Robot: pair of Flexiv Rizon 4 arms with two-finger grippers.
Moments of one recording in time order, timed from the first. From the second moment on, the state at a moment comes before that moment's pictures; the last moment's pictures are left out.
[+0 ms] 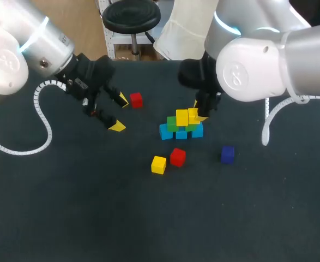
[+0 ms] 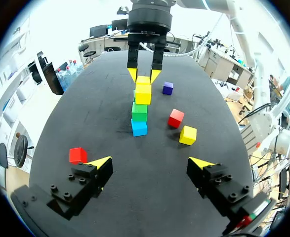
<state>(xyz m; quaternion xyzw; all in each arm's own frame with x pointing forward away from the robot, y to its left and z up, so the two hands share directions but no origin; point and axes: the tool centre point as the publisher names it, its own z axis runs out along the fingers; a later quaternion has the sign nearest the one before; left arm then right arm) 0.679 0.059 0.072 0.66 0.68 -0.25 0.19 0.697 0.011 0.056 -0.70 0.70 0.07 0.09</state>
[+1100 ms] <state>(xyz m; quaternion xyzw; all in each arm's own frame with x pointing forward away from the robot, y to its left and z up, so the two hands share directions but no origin) 0.679 0.059 0.072 0.66 0.68 -0.25 0.19 0.698 0.012 0.055 -0.71 0.70 0.08 0.09</state>
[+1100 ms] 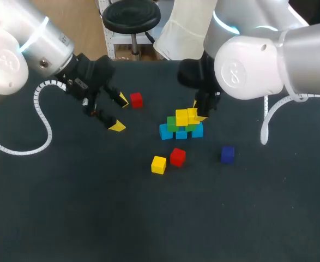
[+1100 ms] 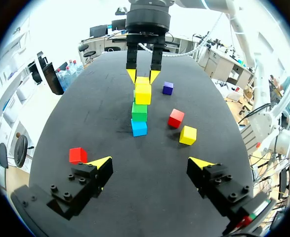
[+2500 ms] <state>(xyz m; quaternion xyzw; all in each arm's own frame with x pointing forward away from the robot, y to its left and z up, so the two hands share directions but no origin) 0.679 0.059 0.072 0.66 0.68 -0.25 0.19 0.687 -0.077 0.082 -0.65 0.70 0.22 0.20</state>
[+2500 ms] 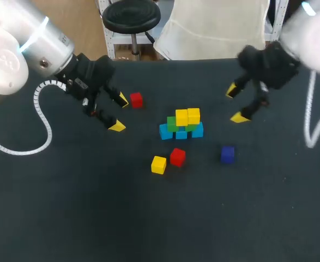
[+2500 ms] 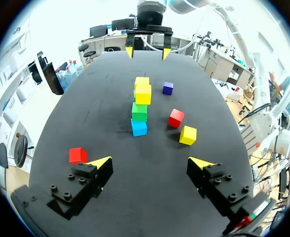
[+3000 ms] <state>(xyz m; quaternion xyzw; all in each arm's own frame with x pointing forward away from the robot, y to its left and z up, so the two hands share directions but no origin) 0.679 0.059 0.072 0.66 0.68 -0.25 0.19 0.657 -0.129 0.071 -0.62 0.67 0.28 0.30</state>
